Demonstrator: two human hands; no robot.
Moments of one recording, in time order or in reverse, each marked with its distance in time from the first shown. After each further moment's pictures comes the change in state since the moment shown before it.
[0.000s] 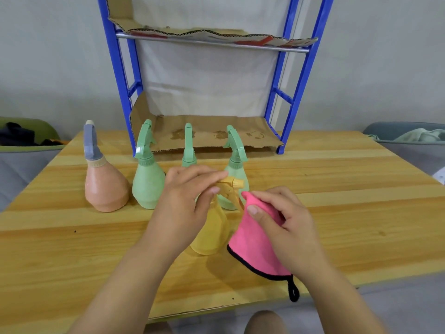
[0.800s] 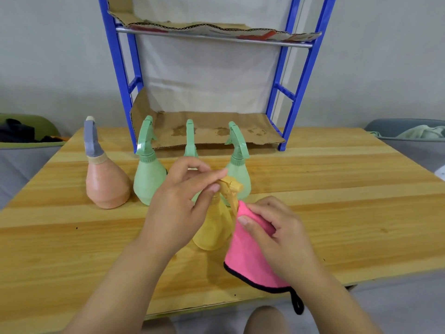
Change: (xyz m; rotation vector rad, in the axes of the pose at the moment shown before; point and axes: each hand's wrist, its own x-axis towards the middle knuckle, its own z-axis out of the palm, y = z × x) left_hand -0.004 -0.006 -0.004 -0.054 0.001 0.003; right_hand -0.010 0.012 0.013 -0.115 -0.056 -0.037
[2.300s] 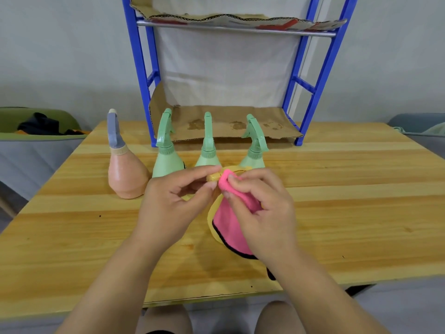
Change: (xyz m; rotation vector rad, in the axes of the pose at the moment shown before) left_hand -0.013 0.005 -0.031 -0.383 0.035 -0.234; right_hand 0.027 -0.032 0.047 0.092 0.332 -0.433
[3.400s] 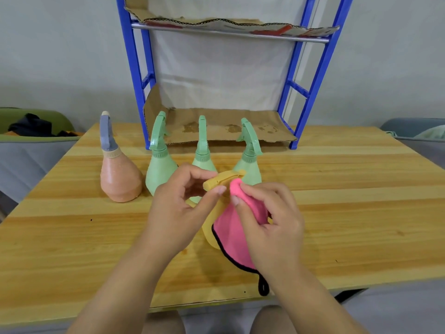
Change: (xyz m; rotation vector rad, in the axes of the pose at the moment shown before) left_hand 0.001 0.004 0.018 0.011 0.043 -0.036; right_hand -0.016 0.005 -0.011 -0.103 0.134 0.079
